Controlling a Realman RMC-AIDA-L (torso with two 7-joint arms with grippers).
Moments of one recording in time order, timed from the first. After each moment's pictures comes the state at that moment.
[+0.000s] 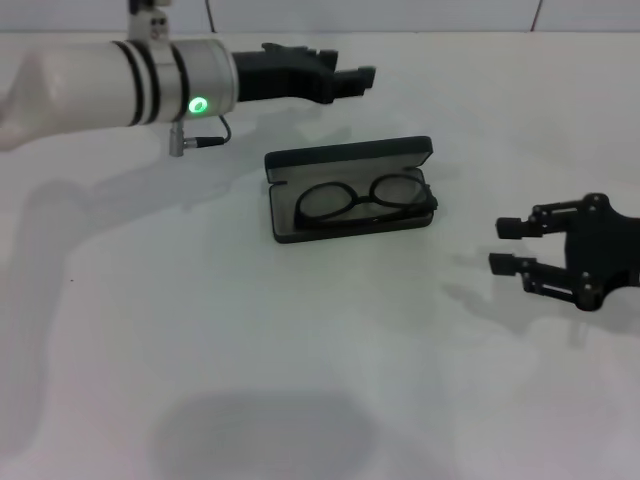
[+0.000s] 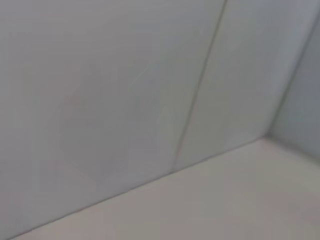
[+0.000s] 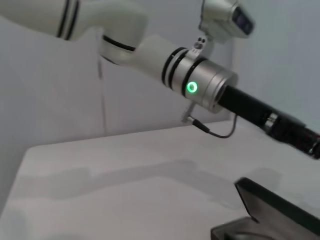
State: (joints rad) left arm -0.78 -2.09 1.05 0.55 1.78 0.89 -1.70; right arm 0.46 1.98 -1.10 -0.70 -1.67 -1.52 1.18
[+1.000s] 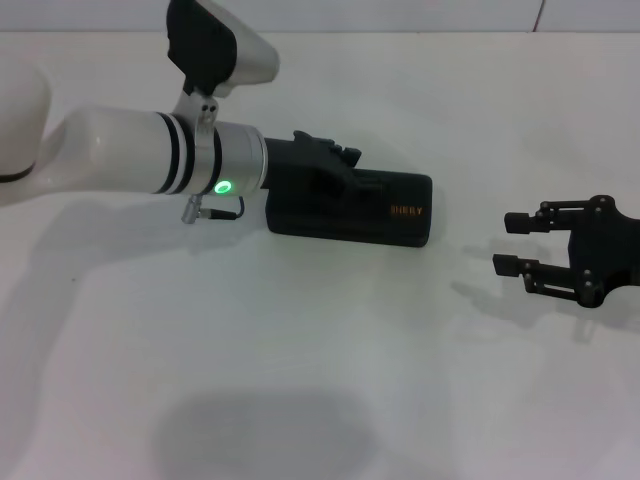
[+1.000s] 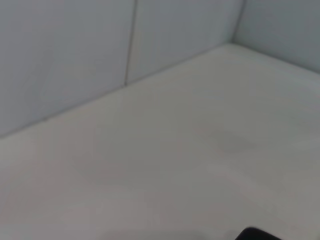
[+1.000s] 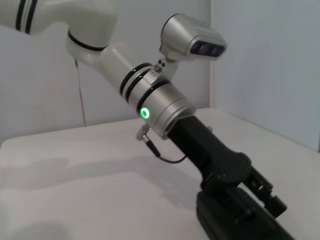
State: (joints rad) left arm -0.72 -2.10 1.34 0.57 1.79 0.88 -1.71; right arm 0.45 1.98 -1.09 -0.70 -1.69 -1.47 1.19
